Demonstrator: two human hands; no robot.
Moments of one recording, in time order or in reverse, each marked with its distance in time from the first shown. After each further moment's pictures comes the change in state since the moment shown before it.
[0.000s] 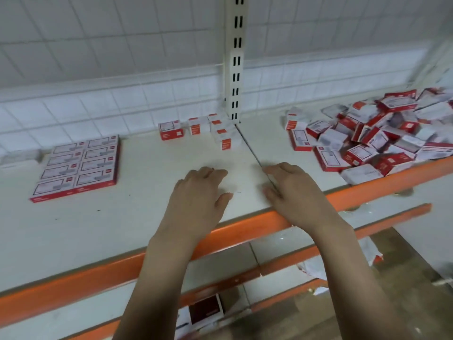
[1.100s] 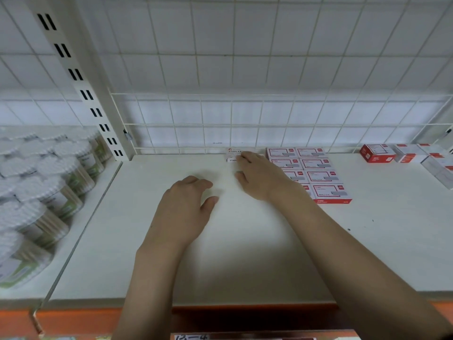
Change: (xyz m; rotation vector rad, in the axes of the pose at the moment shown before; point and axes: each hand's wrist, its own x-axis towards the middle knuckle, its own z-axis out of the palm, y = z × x) left_hand -0.143 -0.384 -0.130 -0.109 0.190 -0.383; right_hand 0.179 -0.421 0.170 -0.157 -0.227 -0.393
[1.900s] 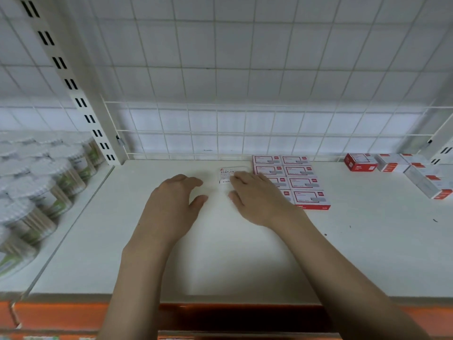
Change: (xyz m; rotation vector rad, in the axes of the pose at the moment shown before) left_hand -0.003 0.027 -0.003 0.024 0.076 -0.042; right_hand -0.048 0.011 0.002 -0.074 0.085 -0.129
